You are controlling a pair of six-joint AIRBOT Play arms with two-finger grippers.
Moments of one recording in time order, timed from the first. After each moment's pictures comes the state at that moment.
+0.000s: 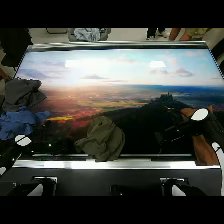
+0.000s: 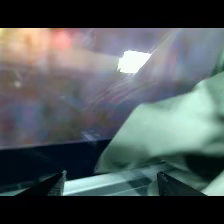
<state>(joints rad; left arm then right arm) 0.08 -0.94 0.37 0.91 -1.04 -1.32 -0.16 -1.14 0.79 -1.01 1.44 0.93</state>
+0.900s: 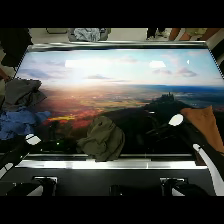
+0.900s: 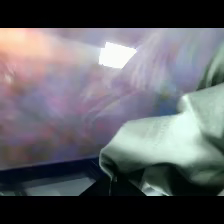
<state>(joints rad) -0.03 -1.03 0.36 0.85 -0.91 -1.39 0.12 -1.22 0.69 -0.80 1.20 0.96</state>
